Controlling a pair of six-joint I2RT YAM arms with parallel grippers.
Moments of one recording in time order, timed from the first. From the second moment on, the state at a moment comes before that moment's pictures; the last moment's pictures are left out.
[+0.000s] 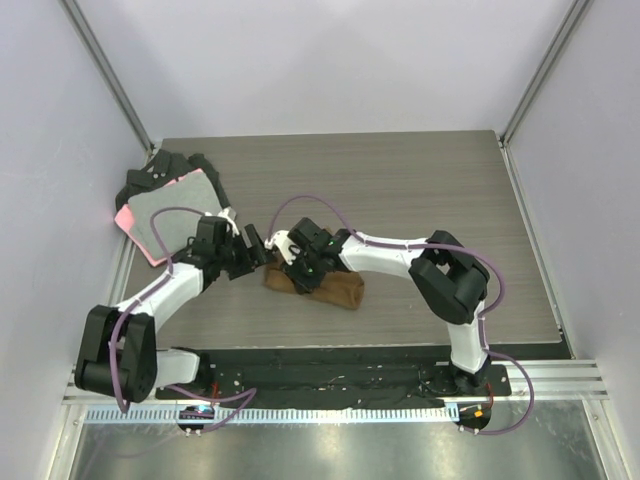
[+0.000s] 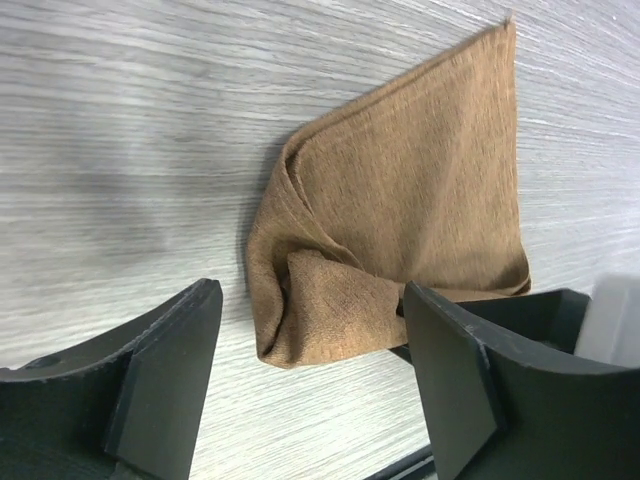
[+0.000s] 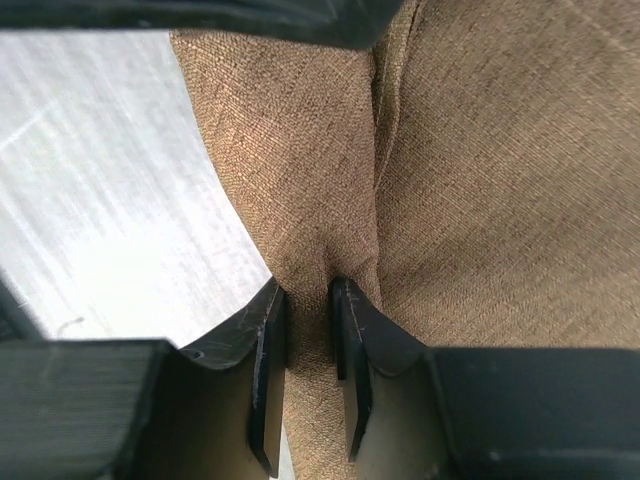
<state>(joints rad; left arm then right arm) -0.21 1.29 0.62 -0.15 0.28 -0.63 0.94 1.96 1.31 -0.36 -0.21 -0.10</state>
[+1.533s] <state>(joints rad) -0.21 1.45 0.57 -0.10 0.45 -0.69 1.05 1.79 1.14 -0.28 0.00 -0.19</state>
